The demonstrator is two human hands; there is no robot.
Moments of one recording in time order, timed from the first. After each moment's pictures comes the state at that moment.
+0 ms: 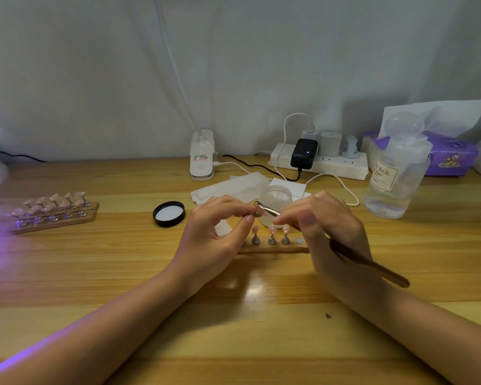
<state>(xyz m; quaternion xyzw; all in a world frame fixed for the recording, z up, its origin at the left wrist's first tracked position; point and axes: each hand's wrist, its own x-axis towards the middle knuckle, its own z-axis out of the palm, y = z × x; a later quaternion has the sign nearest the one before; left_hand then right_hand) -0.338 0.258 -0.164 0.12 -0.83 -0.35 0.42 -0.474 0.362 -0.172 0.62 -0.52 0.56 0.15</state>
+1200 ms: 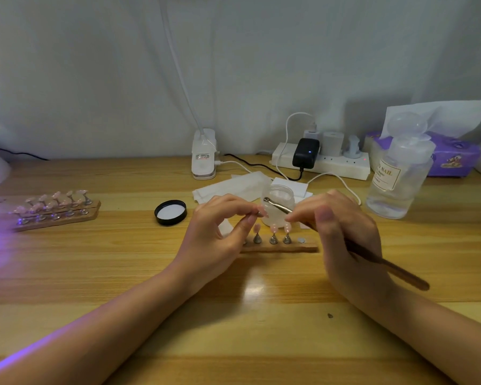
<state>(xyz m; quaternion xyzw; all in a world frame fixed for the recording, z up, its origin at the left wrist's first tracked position) -0.338 0.257 -0.165 0.12 -0.83 -0.34 0.42 -0.476 0.366 -0.171 0.62 -0.51 0.59 0.15</state>
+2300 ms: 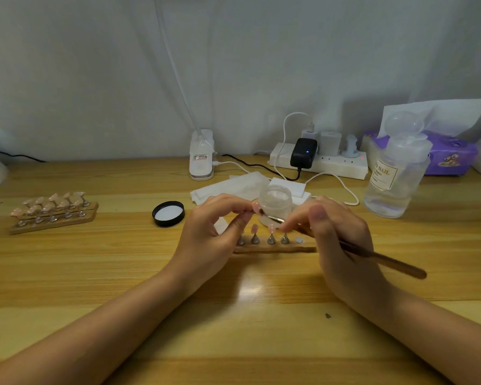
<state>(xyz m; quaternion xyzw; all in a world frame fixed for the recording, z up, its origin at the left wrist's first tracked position) -0.339 0.257 -0.163 0.12 -0.83 -0.34 0.42 -0.473 0.367 -0.172 0.61 -0.53 0.58 0.10</state>
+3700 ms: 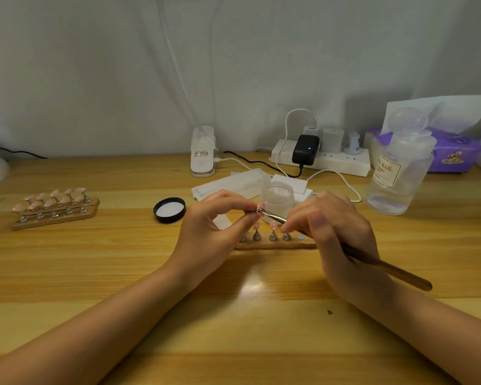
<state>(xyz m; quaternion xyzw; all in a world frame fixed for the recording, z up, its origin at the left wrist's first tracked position) -0.338 0.259 -0.161 0.14 -0.82 -0.36 0.43 -0.477 0.364 -0.175 0.64 -0.50 0.57 0.16</state>
